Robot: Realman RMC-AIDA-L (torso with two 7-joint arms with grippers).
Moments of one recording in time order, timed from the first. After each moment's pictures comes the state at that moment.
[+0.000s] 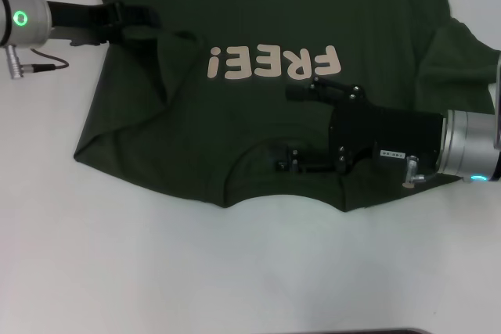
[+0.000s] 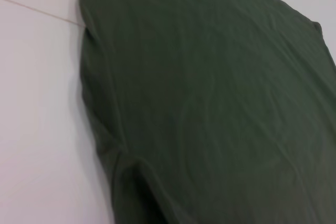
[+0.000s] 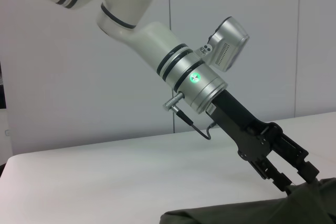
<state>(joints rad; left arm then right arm) -0.84 -2.03 0.60 0.47 2.43 0.99 -2.41 0.46 2.10 -1.04 -0.40 -1.60 -1.46 0.86</state>
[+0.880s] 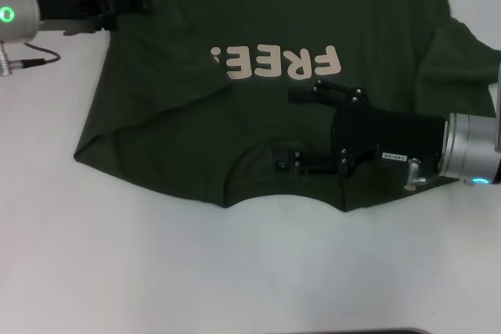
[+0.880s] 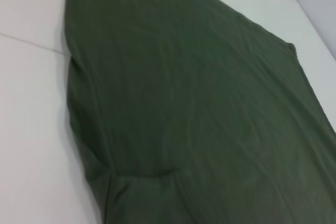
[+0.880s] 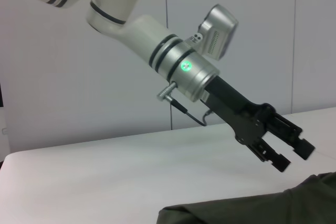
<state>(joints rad) -0.79 -2.04 0.59 0.57 2.36 1.05 -2.35 0.45 2.10 -1.04 -0.40 -1.60 -1.46 0.86</state>
